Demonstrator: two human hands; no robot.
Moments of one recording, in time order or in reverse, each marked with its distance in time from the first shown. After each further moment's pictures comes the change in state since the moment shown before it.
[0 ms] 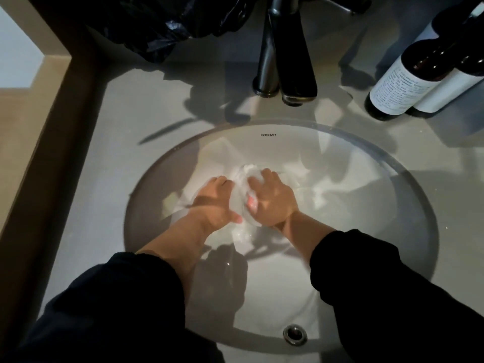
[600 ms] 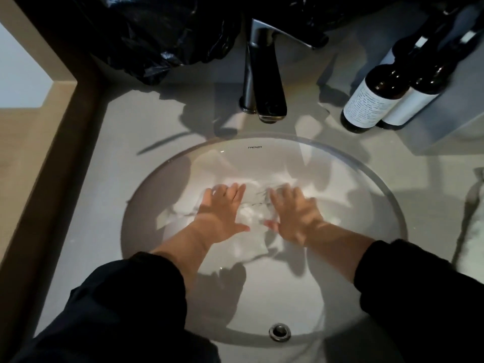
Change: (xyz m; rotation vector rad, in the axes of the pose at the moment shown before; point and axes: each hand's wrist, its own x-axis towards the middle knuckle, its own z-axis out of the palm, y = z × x) left_hand -0.006 0.024 0.013 0.664 0.019 0.160; right_hand -0.040 0.030 -0.046 -0.273 -0.486 0.255
